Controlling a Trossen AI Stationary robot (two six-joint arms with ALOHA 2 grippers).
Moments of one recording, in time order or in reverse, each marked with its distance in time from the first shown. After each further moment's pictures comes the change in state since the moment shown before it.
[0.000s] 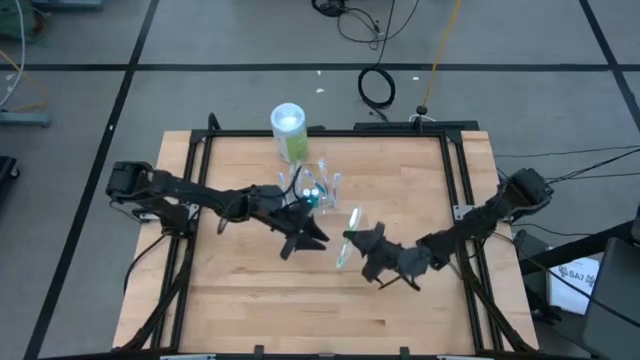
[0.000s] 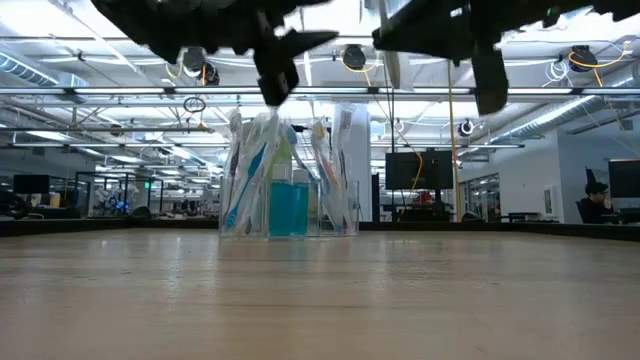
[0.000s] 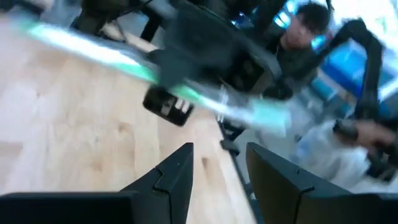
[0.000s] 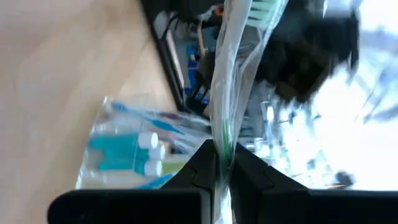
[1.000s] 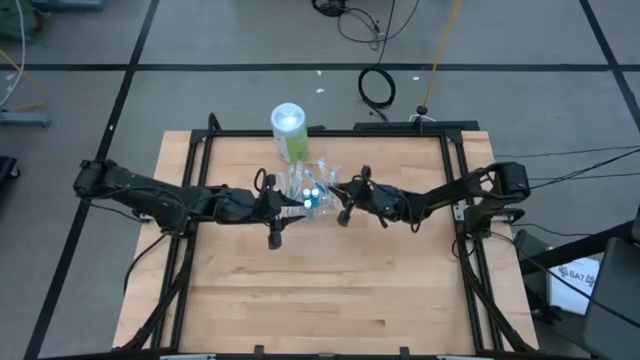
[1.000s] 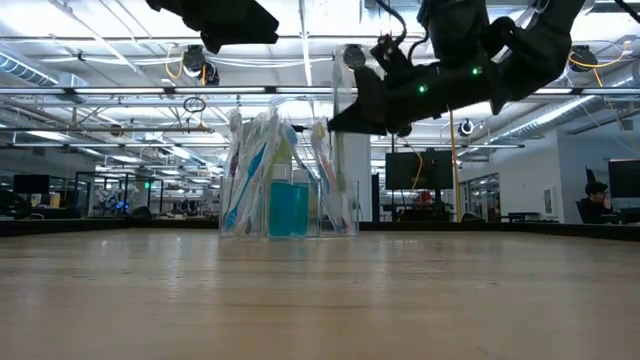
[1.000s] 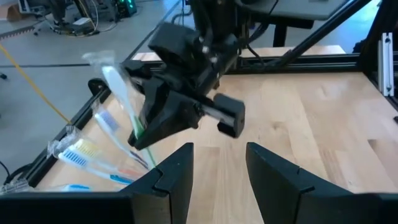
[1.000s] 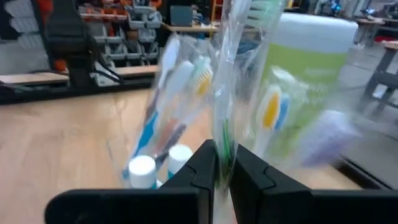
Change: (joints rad) left arm -0.120 -0.351 -0.001 -0.489 -0.711 0.516; right arm -0.561 0.094 -0.051 0.162 -0.551 1.306
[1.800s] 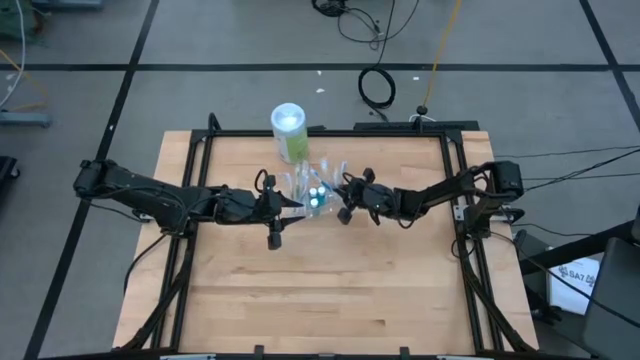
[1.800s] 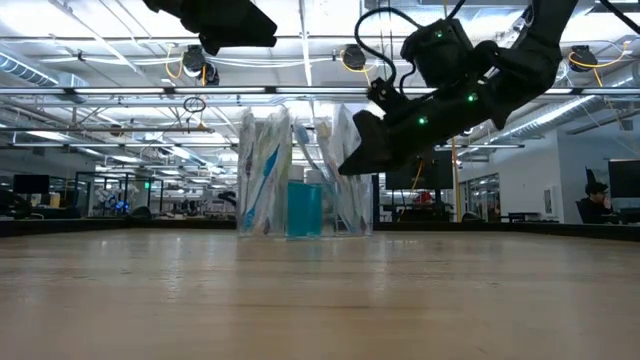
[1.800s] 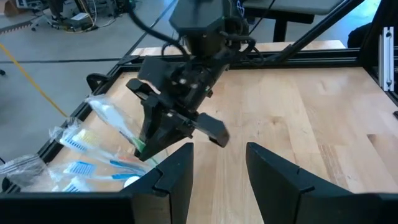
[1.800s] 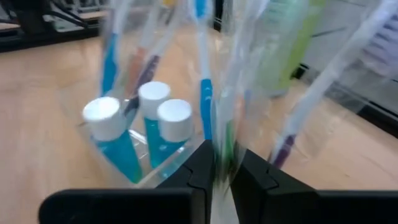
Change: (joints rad) left arm 0.000 0.000 0.000 -0.020 0.000 -0.010; right arm -0.041 0.054 0.001 -0.191 0.010 0.159
